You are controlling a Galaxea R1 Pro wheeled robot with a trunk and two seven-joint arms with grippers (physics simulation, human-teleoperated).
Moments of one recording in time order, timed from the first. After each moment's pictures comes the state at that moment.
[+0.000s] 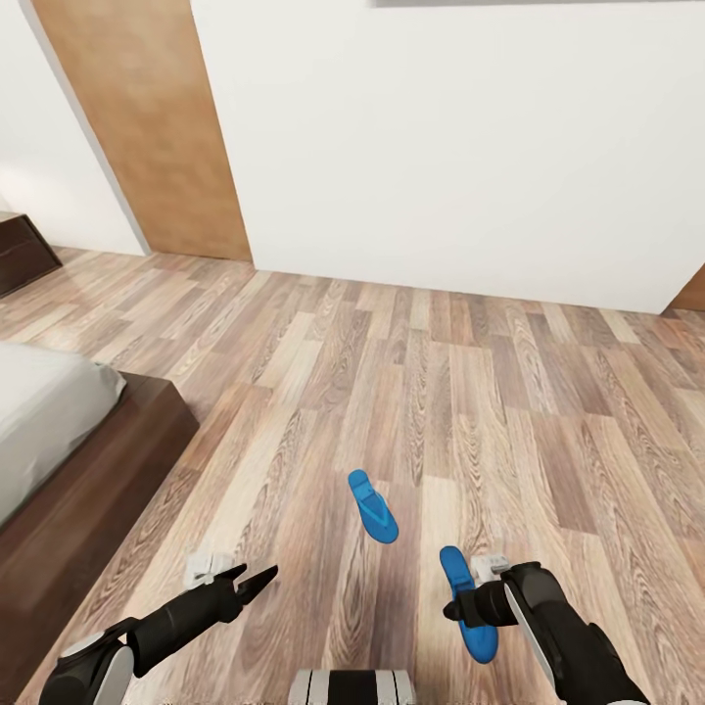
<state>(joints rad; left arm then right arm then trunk) -0.06 0.06 0.16 -1.48 0.30 0.59 -0.70 -0.40 -0.08 0.04 -1.00 0.13 0.92 0.36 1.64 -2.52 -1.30</state>
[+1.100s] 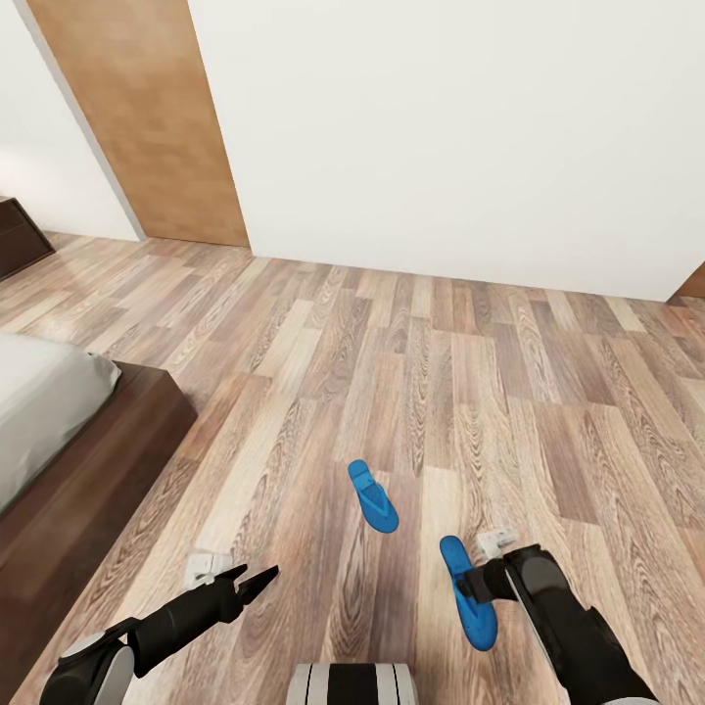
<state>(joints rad) -0.06 0.05 0.16 -1.48 0.30 0.59 -0.70 -0.40 -0.08 0.04 -1.14 0.32 0.92 0.36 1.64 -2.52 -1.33</state>
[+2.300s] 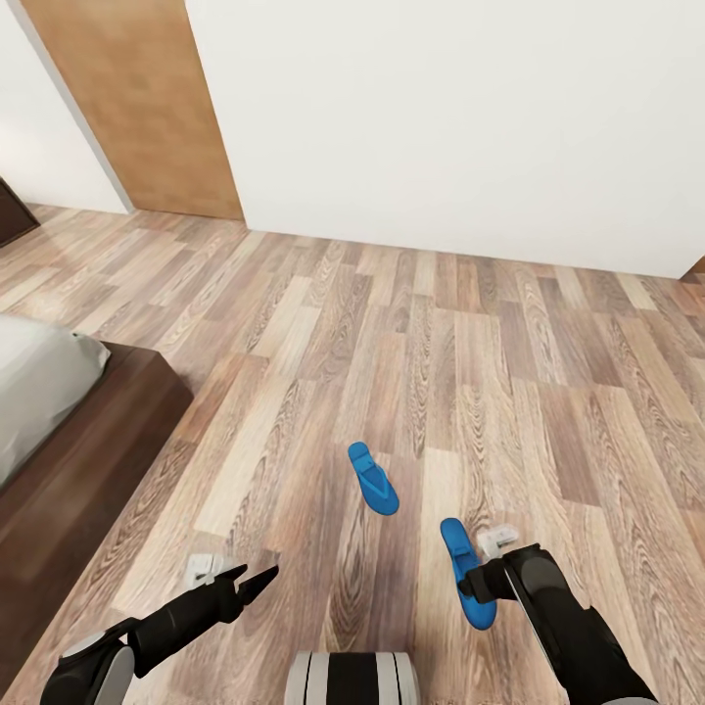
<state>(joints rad) -0.06 0.05 0.16 -1.48 0.30 0.59 -0.70 -0.40 -0.08 0.03 -1.14 0.34 0.92 0.36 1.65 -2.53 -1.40</state>
